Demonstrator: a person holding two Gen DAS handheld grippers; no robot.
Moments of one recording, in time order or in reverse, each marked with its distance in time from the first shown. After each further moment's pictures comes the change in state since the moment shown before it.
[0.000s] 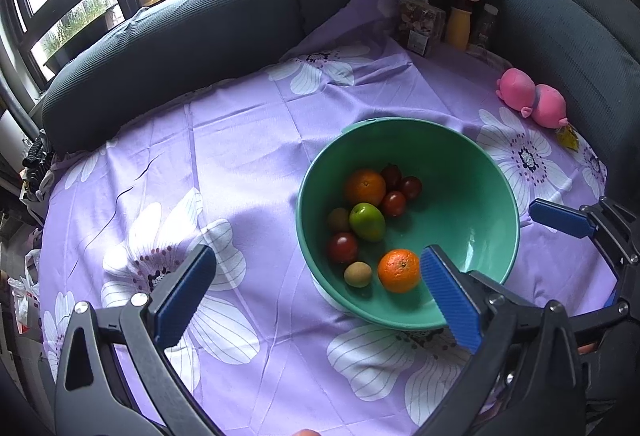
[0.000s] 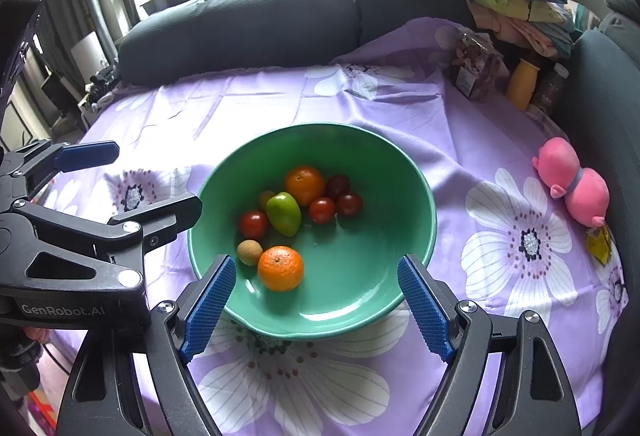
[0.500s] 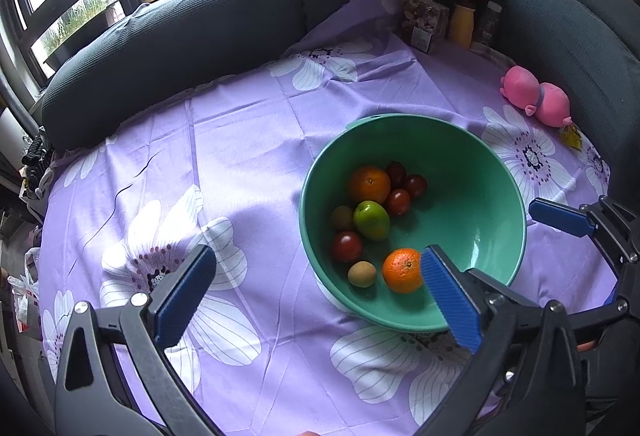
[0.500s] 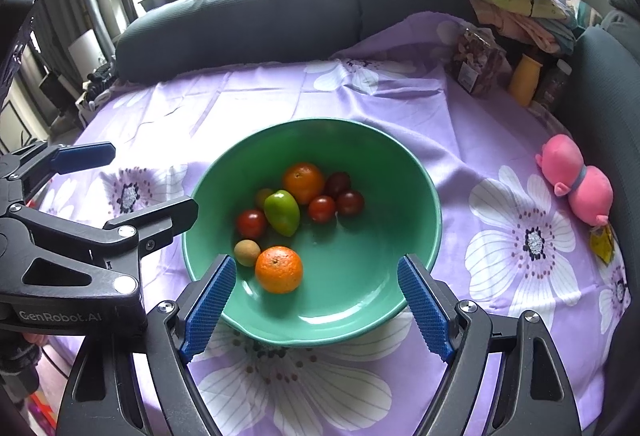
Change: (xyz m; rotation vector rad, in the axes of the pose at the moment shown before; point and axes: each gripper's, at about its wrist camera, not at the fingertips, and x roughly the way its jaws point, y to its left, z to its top) left arm 0.006 0.003 -0.001 -0.005 0.009 0.007; right arm 0.007 0.000 0.001 0.001 0.013 0.002
